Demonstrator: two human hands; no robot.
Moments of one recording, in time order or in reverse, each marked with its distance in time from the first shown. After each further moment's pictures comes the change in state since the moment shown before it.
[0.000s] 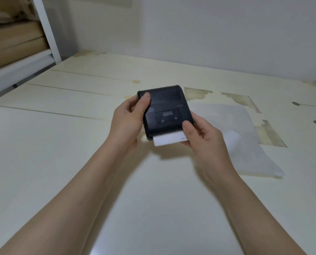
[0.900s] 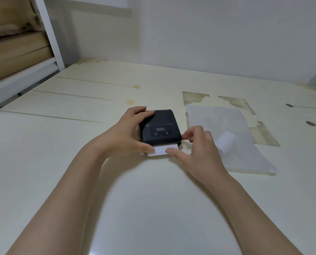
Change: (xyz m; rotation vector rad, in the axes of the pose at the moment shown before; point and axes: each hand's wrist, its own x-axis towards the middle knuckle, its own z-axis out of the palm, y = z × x) left_hand -0.010 0.013 -0.045 0.912 -0.535 0.200; right_hand -0.012 0.014 0.000 -0.745 0.018 -0.002
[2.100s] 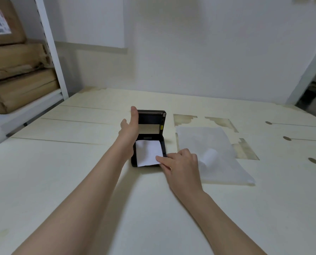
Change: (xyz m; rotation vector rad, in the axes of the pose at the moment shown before) left_hand 0.052 0.041 0.008 -0.732 0.447 -0.495; right_hand -0.001 0.000 0.019 -0.306 0.301 -0.398
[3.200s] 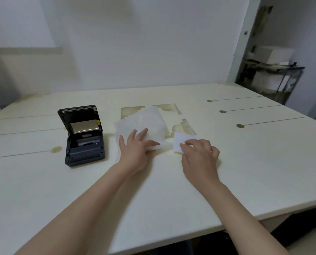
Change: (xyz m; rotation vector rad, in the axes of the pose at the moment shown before) left_hand -0.074 -0.076 0.150 1.143 -0.312 0.794; right_hand -0.091 0.150 -0.104 -0.251 0.026 0.426
